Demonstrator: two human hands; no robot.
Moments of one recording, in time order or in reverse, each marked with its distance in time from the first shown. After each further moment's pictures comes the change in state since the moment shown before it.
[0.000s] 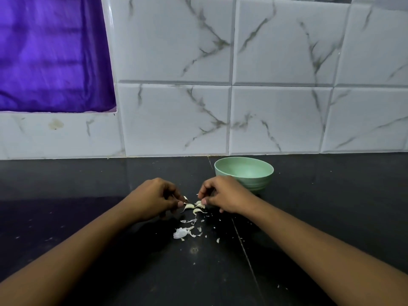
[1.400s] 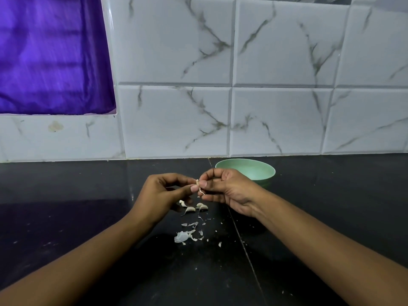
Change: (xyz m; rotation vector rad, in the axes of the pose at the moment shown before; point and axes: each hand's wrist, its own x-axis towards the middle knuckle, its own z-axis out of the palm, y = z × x) left_hand -0.008 0.024 0.017 -0.751 0.296 0.097; right_hand -0.012 -0.017 -0.014 1.185 -0.079 0.106
